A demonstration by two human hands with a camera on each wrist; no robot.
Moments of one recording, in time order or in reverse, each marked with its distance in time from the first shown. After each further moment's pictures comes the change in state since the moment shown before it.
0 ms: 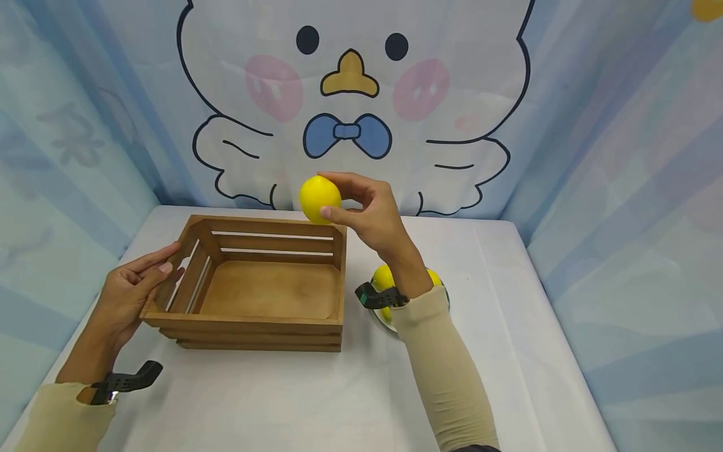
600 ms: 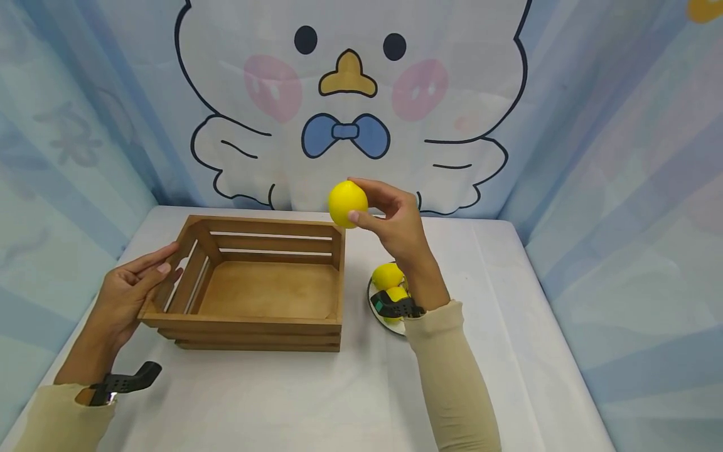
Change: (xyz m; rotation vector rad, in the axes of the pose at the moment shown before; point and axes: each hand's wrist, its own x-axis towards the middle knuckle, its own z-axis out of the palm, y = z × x) left_hand -0.001 -0.001 0.001 0.003 0.000 -0.005; right_hand -0.029 0.004 -0.023 0.029 0.135 0.035
